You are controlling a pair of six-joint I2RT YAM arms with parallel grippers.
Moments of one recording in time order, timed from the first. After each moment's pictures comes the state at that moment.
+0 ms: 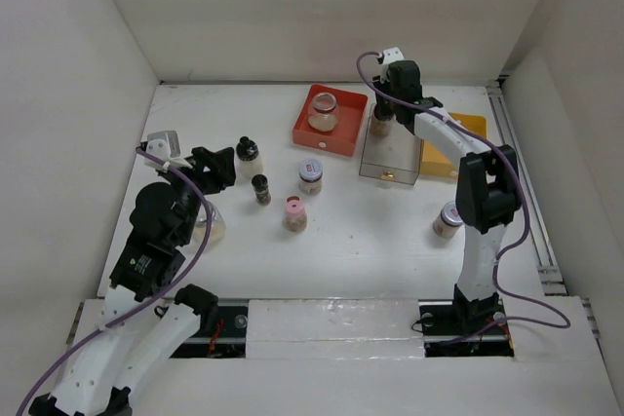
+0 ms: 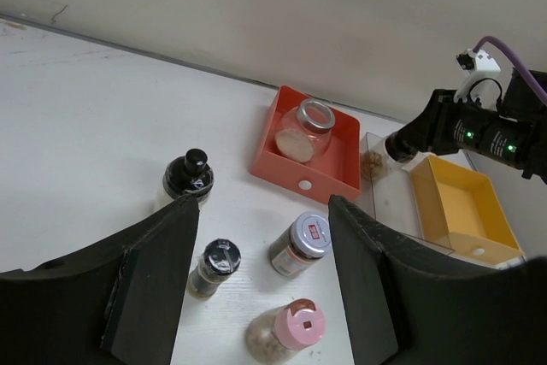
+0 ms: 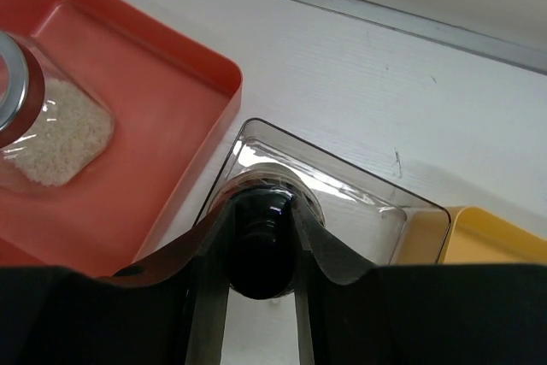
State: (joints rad) left arm -0.44 0.56 0.83 -0.28 -0.31 -0.41; right arm 0.30 2.02 1.67 -0.15 0.15 -0.06
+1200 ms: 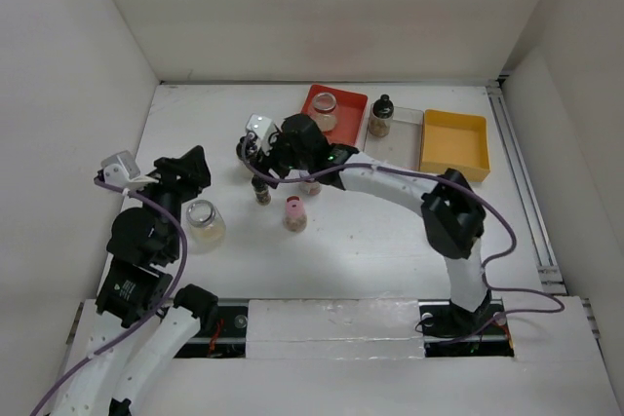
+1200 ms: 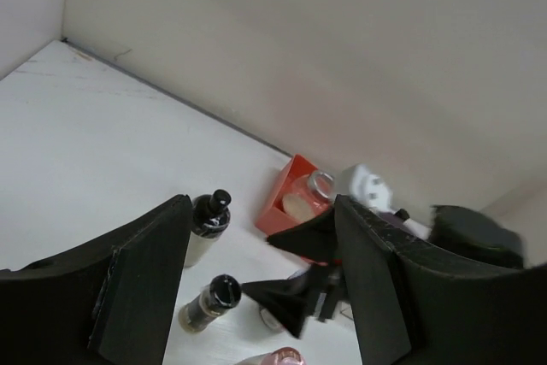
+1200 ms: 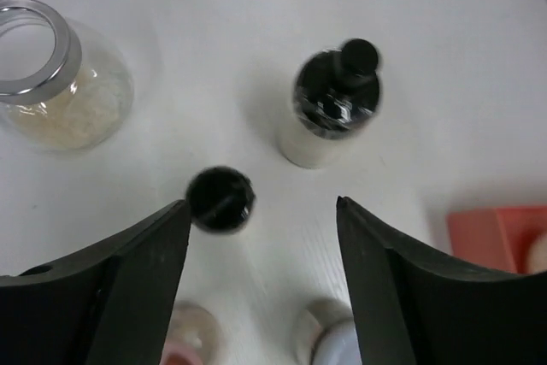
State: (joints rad) left arm -0.44 0.44 0.83 -0.30 -0.52 -0.51; right arm 0.87 1.94 1.58 -0.06 -0.22 -0.24
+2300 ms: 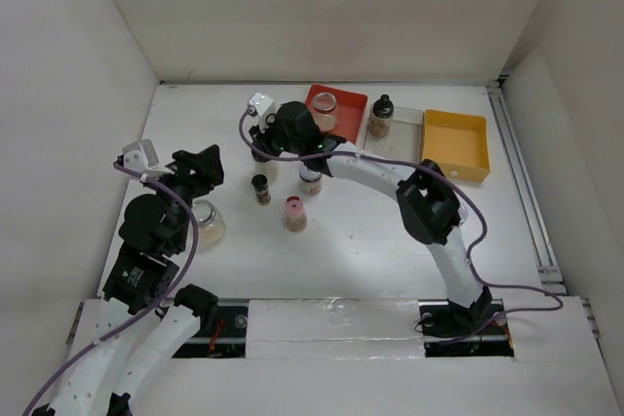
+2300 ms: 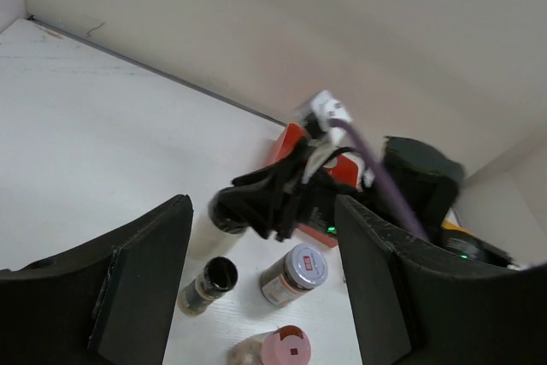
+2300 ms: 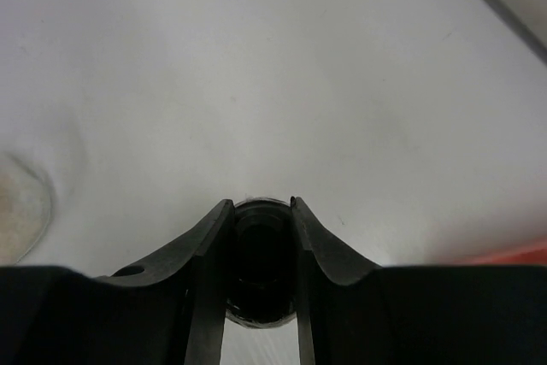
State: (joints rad) left arm -0.44 0.49 0.82 -0.28 -0.44 -0.49; right arm 0.84 2.27 1.91 0.05 -0.16 -0.12
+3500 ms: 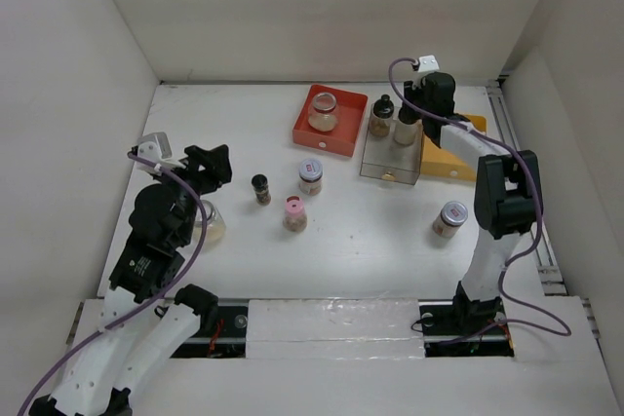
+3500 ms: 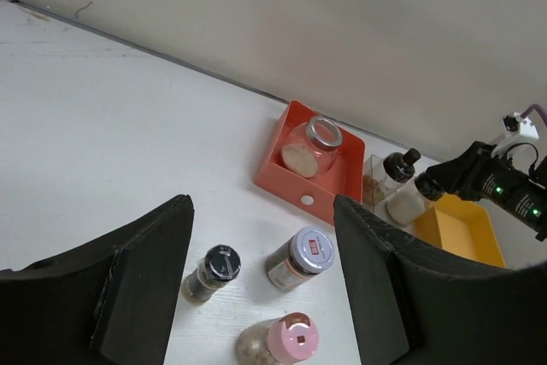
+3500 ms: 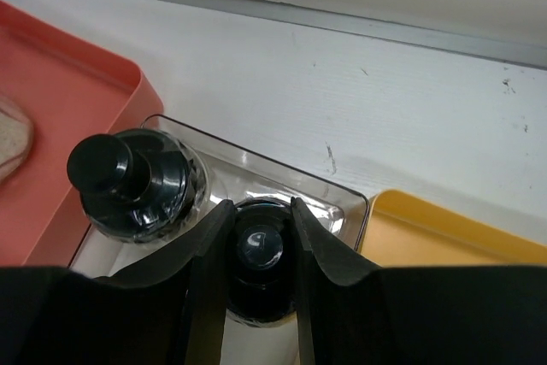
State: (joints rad) left arm -0.44 0.55 0.82 -0.28 -0.39 -0.48; right arm 0.14 1.91 1.38 0.14 -0.01 -0.05
